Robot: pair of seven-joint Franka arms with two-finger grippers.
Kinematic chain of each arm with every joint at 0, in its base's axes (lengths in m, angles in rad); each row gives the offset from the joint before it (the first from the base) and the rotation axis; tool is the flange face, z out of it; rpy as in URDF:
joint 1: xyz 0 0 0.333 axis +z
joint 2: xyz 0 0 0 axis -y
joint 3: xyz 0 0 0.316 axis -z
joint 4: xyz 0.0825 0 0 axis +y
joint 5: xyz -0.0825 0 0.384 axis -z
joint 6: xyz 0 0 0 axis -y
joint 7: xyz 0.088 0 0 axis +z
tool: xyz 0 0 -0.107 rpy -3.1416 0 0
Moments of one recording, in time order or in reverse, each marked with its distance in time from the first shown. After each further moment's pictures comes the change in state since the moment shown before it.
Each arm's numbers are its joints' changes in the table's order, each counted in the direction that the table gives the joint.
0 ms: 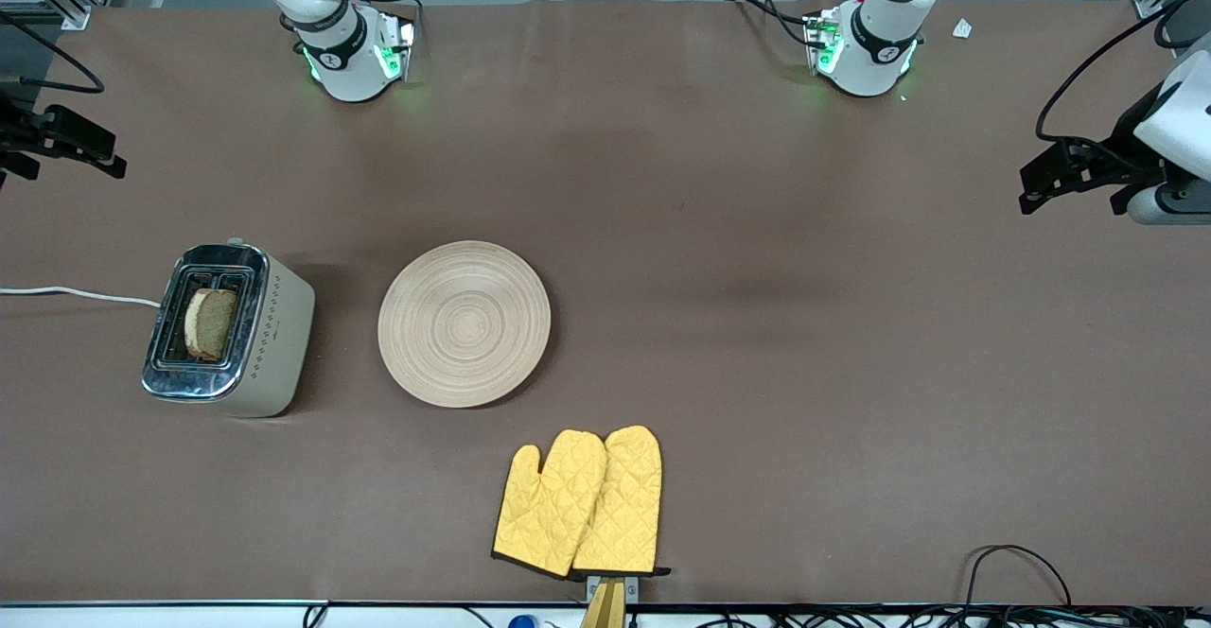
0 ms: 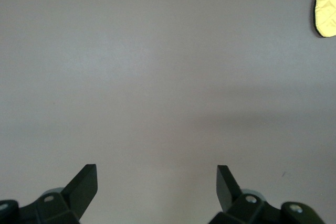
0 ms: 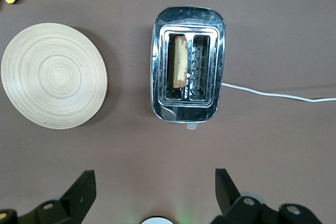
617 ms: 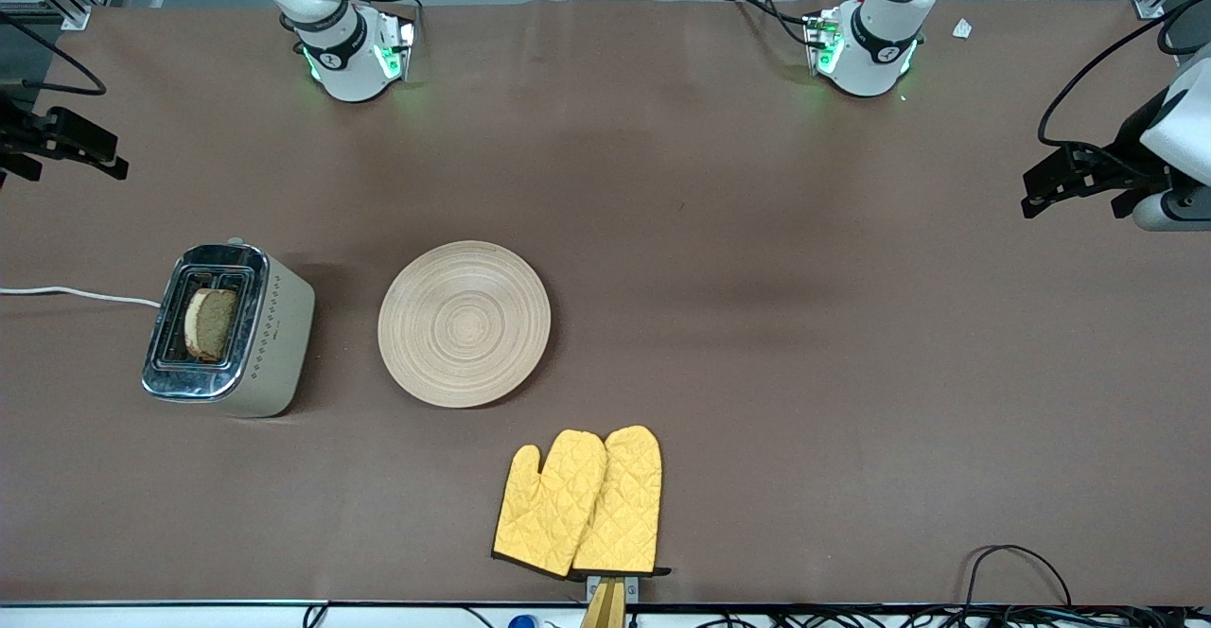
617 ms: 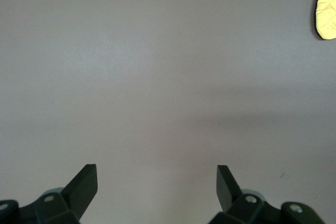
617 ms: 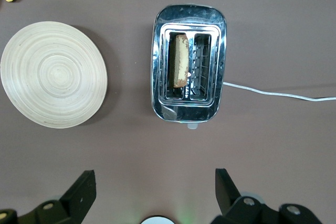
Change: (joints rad) left arm 0.011 -0.003 -0.004 -0.004 0.009 0.000 0.000; right arm 0.000 -0.016 0.000 0.009 -0.003 0.005 0.000
